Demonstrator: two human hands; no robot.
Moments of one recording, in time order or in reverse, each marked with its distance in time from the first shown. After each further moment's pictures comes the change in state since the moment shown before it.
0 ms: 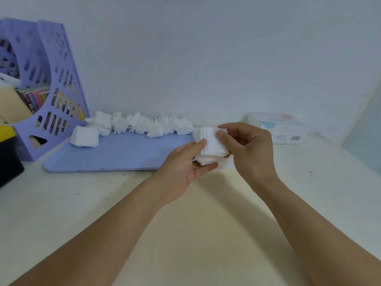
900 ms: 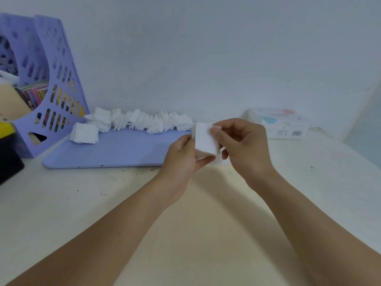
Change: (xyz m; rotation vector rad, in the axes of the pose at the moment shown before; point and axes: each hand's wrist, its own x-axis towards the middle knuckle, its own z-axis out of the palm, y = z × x) left_hand 0.001 -0.011 0.006 0.133 0.151 0.192; right_hand -0.004 -0.010 0.007 0.035 -0.063 0.064
